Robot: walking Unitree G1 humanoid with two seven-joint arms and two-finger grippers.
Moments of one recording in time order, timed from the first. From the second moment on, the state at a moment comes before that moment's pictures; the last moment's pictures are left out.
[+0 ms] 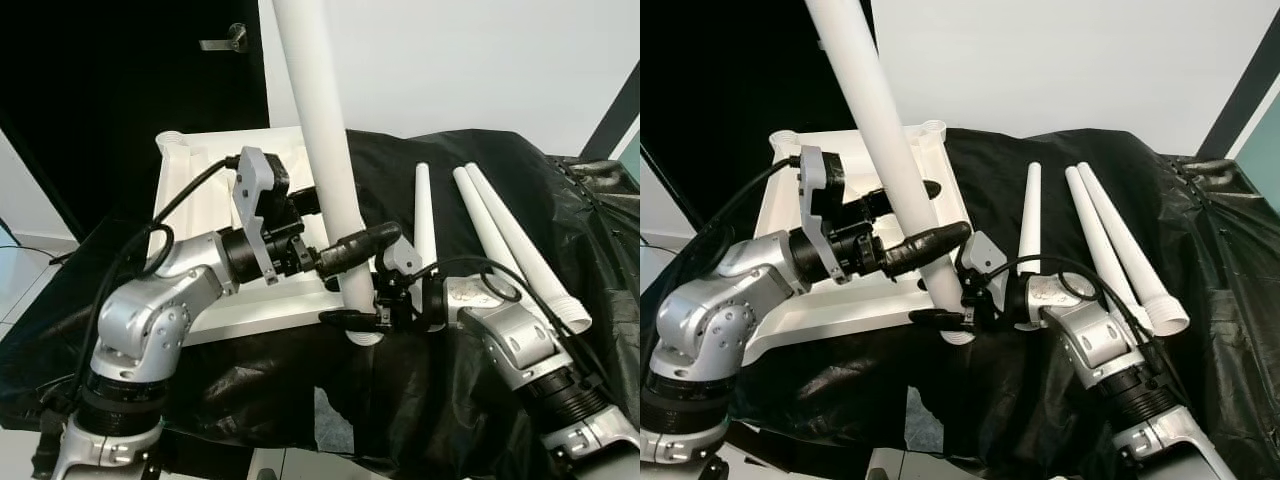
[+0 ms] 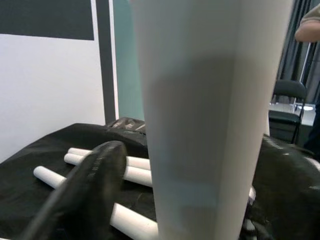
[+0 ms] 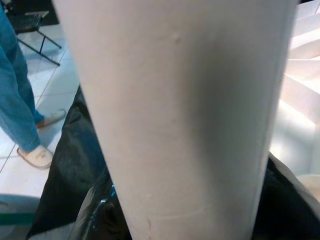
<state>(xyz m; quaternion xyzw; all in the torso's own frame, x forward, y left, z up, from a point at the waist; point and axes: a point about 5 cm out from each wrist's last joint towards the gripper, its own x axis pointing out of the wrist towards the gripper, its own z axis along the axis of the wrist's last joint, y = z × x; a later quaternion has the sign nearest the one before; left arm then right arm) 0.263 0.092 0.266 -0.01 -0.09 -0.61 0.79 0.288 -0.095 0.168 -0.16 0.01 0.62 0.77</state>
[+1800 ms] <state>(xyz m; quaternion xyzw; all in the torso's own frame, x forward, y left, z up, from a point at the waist) 0.307 0.053 0.288 0.00 -0.06 -0.42 0.91 0.326 -0.066 0.174 -0.14 -0.09 0.27 0.95</state>
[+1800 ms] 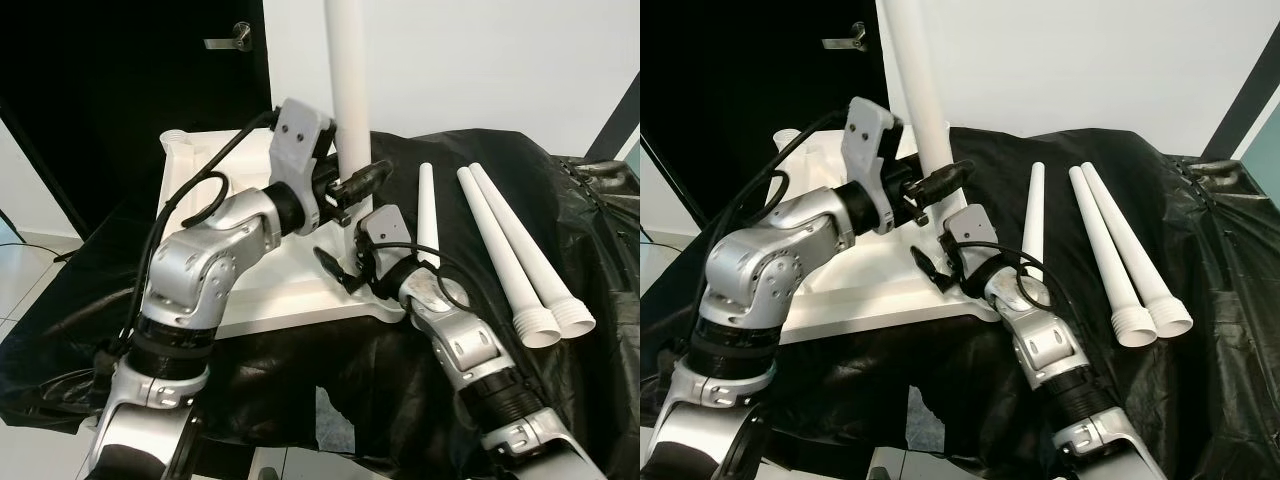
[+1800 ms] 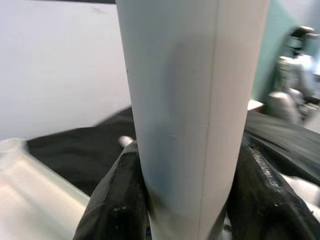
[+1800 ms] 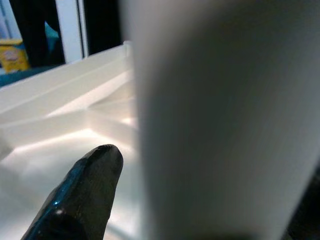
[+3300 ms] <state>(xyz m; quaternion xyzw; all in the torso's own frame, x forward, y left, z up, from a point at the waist) 0.311 0.063 0.304 -0.03 -0.16 -0.37 0.91 0.344 -0.073 0.182 -0.10 -0.11 0.14 0.98</state>
